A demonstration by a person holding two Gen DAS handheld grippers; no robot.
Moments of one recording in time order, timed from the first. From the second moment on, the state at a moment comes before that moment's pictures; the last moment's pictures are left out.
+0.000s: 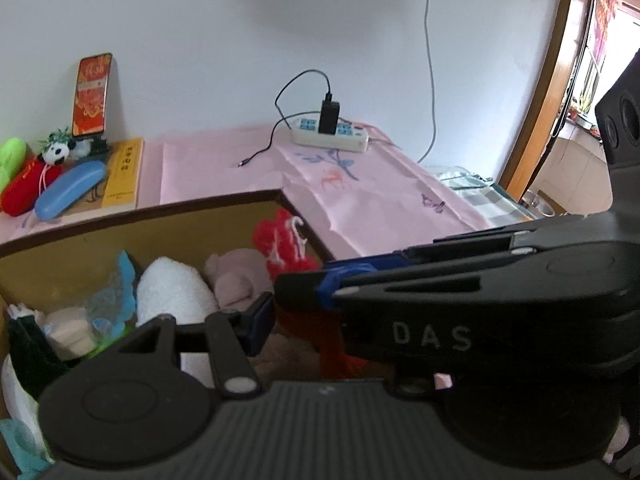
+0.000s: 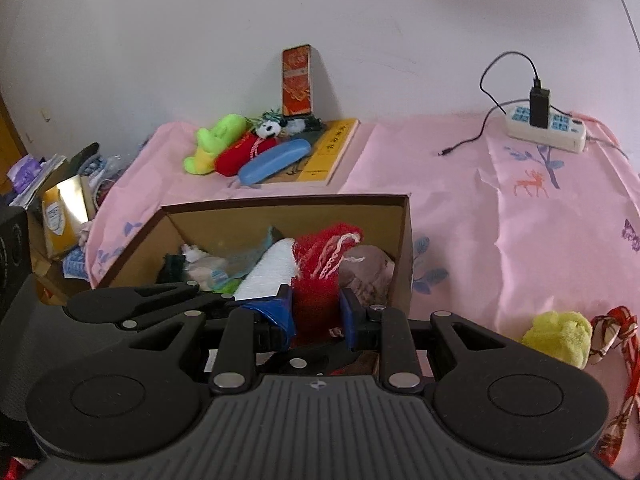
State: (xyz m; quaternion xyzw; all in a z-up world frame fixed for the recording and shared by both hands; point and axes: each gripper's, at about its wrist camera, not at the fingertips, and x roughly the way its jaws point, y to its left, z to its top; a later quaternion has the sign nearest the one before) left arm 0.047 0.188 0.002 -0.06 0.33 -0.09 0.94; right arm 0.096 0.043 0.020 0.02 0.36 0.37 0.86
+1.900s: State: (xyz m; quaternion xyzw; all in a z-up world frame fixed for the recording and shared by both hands) left arm -0.006 0.169 0.012 -0.03 0.38 0.07 0.92; right arm 0.041 -0.005 0.020 0.04 0.32 0.33 0.89
